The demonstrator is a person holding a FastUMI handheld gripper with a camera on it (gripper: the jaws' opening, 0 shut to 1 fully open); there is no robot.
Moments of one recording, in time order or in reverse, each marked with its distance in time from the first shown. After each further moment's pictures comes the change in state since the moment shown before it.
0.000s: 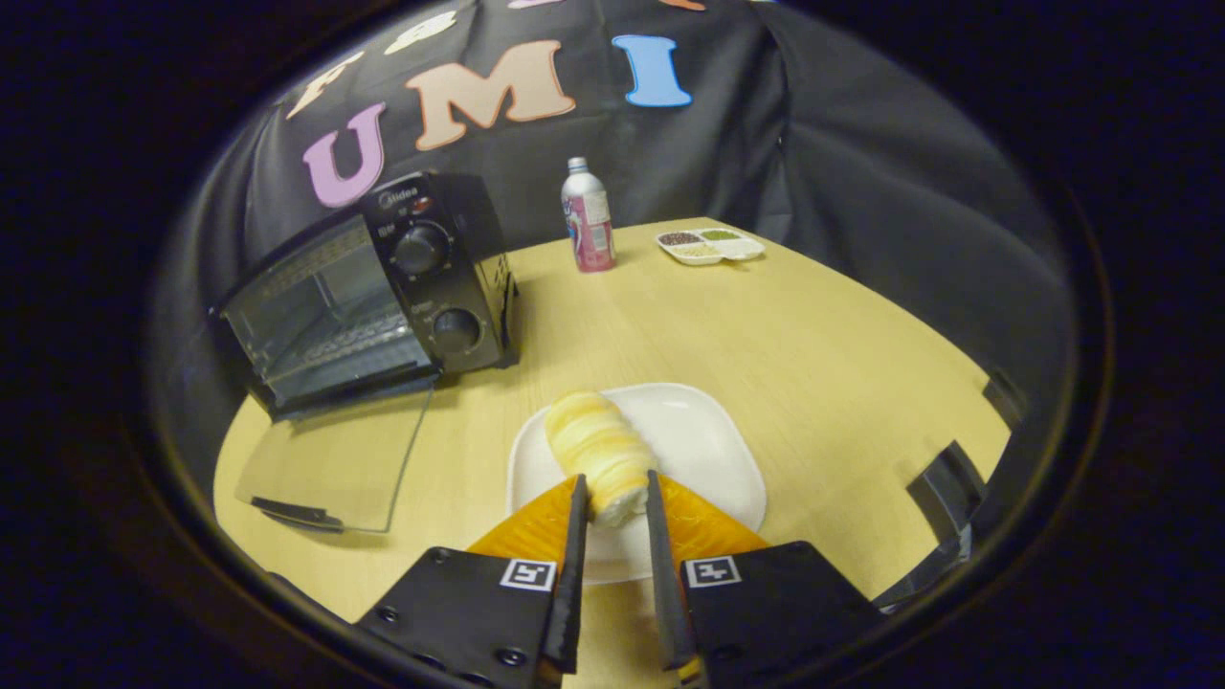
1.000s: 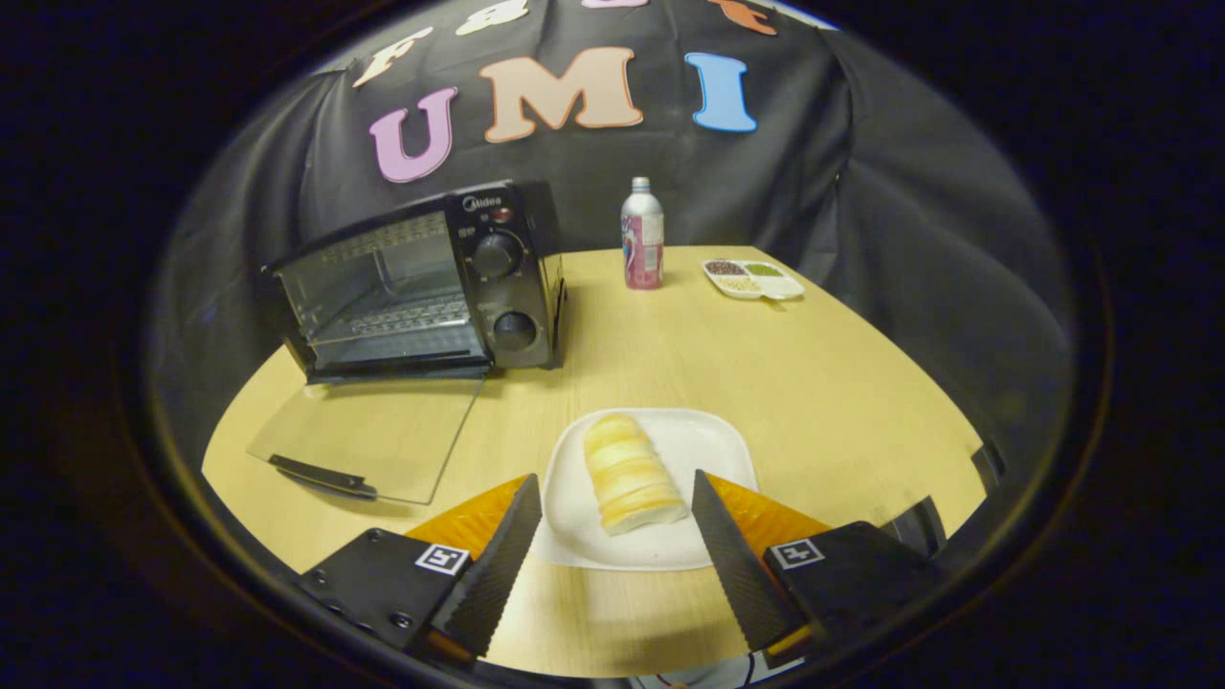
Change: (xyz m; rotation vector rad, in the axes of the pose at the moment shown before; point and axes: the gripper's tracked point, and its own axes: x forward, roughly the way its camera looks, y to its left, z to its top) arm -0.012 0.004 0.002 -0.217 0.022 0.073
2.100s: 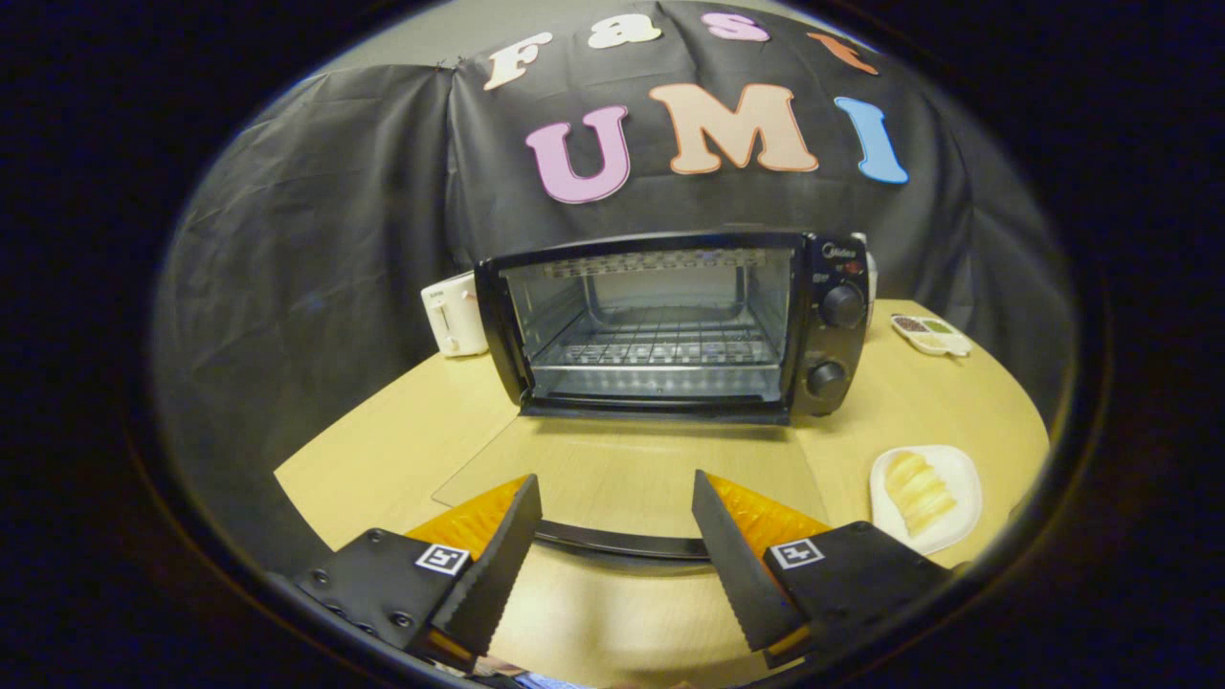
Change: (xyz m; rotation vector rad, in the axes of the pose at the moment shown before) arm -0.046 0.227 0.030 -0.080 -0.190 0.334
